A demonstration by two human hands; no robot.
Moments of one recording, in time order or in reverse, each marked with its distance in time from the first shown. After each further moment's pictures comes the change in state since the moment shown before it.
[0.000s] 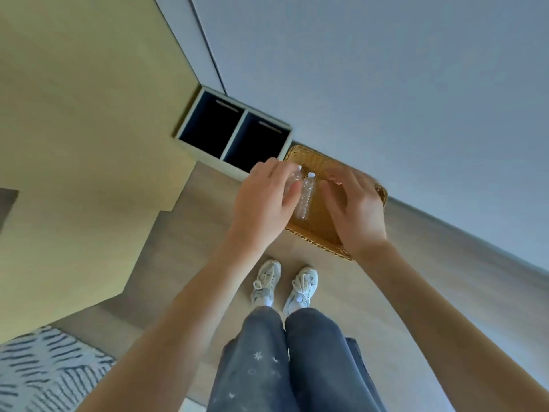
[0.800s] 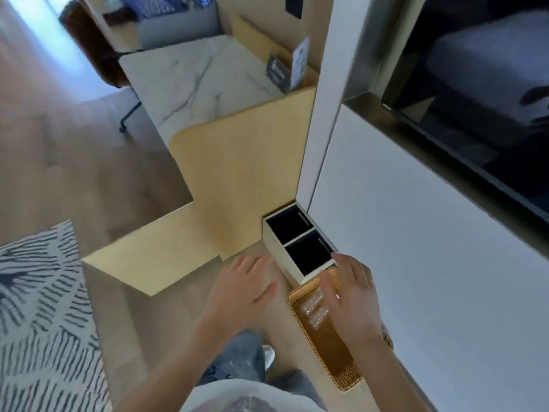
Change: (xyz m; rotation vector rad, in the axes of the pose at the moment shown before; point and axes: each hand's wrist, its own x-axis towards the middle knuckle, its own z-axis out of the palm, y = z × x) left_hand -0.179 0.100 -0.211 0.220 0.179 -0.342; right_hand -0.058 -0.190 -0.138 -0.121 -0.231 -0.319
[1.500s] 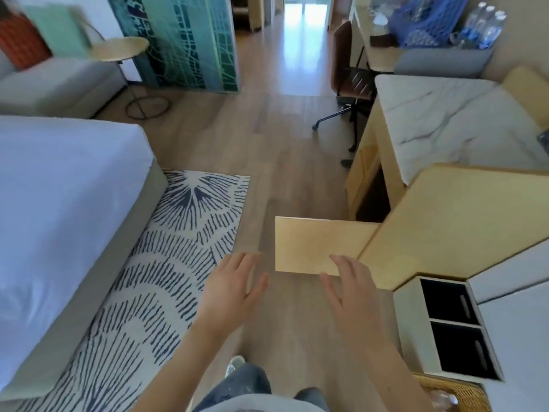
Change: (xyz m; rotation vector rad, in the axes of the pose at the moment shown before) left_hand -0.281 -0.201 -0.137 0.026 0.410 -0.759; right_hand -0.069 -0.306 0.175 0.134 -0.427 -0.655
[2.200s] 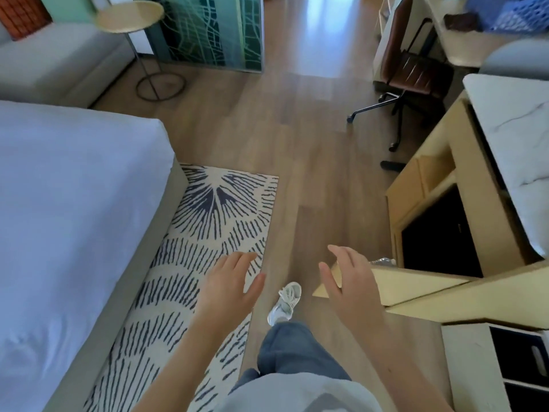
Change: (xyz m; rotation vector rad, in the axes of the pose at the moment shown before) left_hand 0.186 -0.237 -0.079 0.013 -0.056 -0.163; right_hand 0.249 -0.134 0.184 0.016 -0.046 -0.063
